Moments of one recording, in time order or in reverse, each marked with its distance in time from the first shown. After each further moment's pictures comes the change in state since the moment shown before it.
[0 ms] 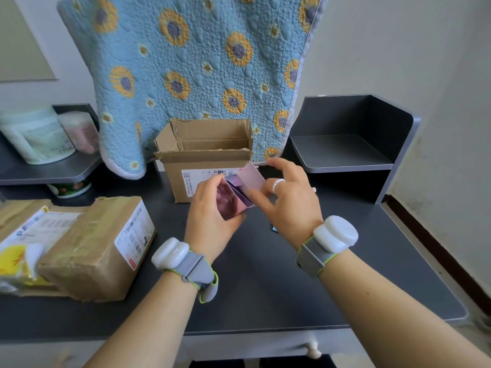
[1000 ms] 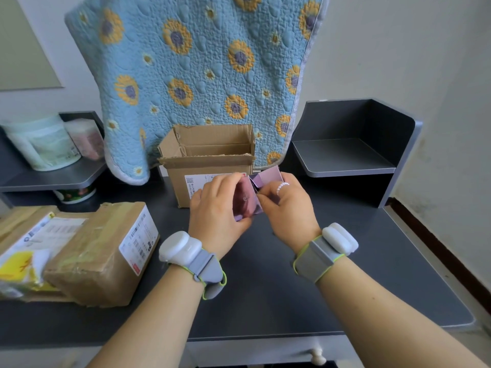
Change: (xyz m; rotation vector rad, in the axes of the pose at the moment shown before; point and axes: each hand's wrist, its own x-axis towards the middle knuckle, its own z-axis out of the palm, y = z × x) left_hand 0.011 0.016 -0.007 0.278 -0.069 0.173; right_hand 0.002 -0.010 0.007 0.371 -0.002 0.173
